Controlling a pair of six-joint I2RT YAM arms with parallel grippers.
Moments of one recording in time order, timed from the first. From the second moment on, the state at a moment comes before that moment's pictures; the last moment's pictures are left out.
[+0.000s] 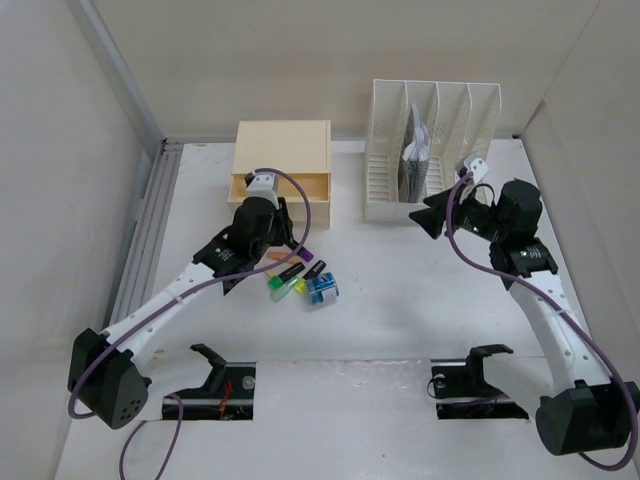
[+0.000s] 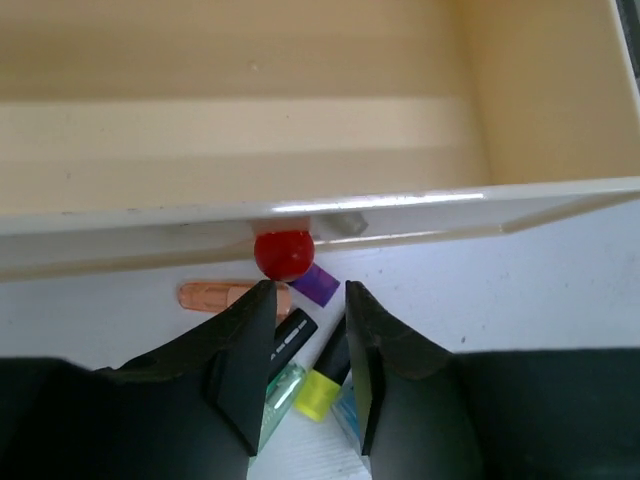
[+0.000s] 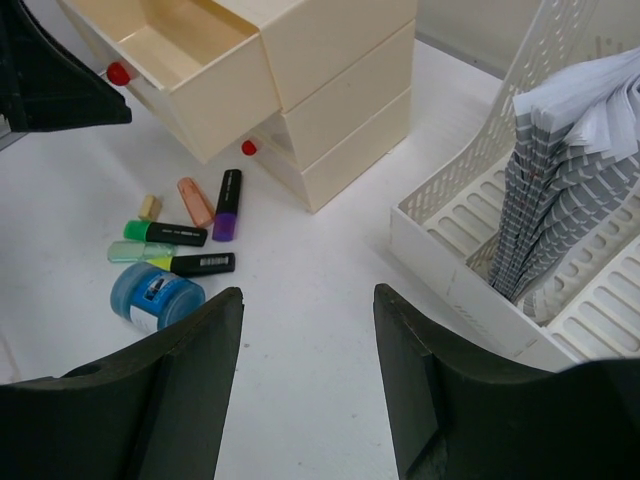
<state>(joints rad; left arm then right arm) -0.60 1.12 0.86 -0.23 -0.29 -0.43 0.10 0.97 0.87 -0.10 -0.73 -0.03</state>
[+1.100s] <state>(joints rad) -0.63 0.50 0.79 -0.44 -0.36 -0.42 0.83 1.37 1.25 -0.50 0.08 -0.18</state>
